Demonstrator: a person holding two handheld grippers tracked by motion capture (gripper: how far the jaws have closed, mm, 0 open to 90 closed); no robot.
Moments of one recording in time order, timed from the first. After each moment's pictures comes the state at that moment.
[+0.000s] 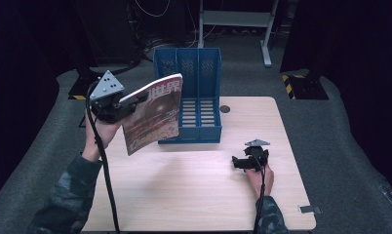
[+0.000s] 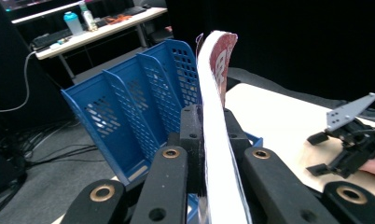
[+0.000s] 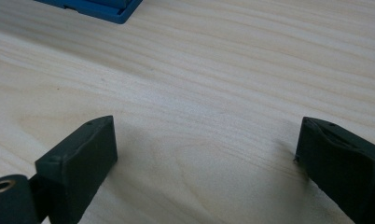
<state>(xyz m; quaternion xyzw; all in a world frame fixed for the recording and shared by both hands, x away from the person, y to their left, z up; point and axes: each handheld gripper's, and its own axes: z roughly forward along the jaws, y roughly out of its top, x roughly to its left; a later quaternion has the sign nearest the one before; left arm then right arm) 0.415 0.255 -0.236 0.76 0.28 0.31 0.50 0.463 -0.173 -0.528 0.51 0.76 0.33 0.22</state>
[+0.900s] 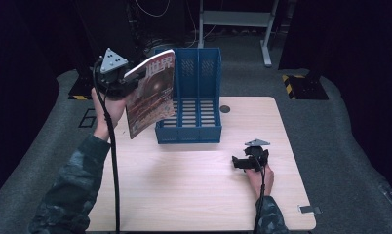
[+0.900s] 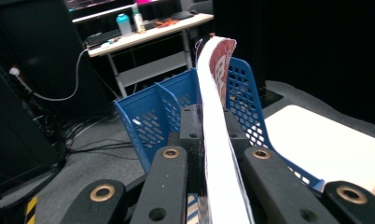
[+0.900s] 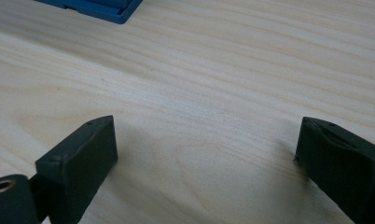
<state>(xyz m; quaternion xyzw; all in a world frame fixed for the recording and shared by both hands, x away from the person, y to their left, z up) 0.469 0.248 -0.222 0.71 0.36 0.36 0.49 0.463 -0.173 -0.528 0.51 0.76 0.33 0.22</state>
